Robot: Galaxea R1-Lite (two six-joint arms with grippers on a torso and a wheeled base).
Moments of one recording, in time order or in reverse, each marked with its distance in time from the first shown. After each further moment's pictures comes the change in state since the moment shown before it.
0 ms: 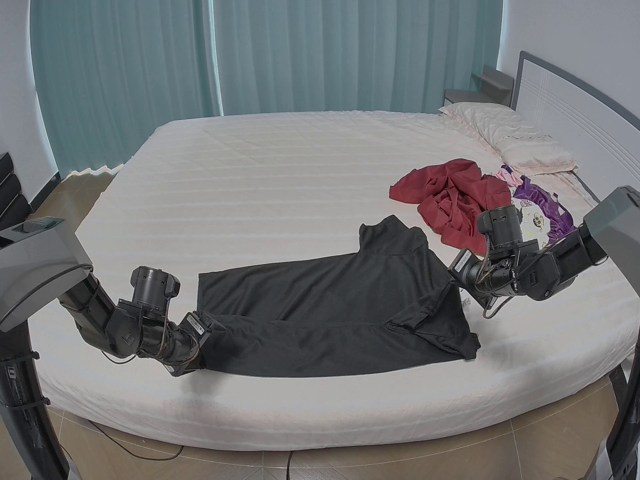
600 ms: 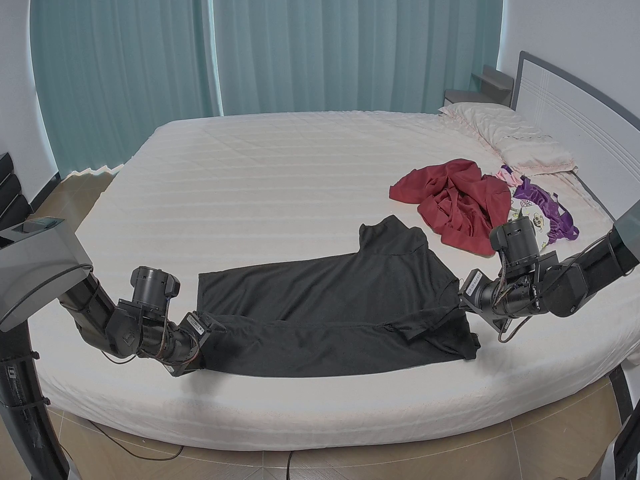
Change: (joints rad) left arm 0.000 0.000 0.000 0.000 -0.001 0.000; right arm 0.045 -0.160 0.192 0.072 0.010 -0.002
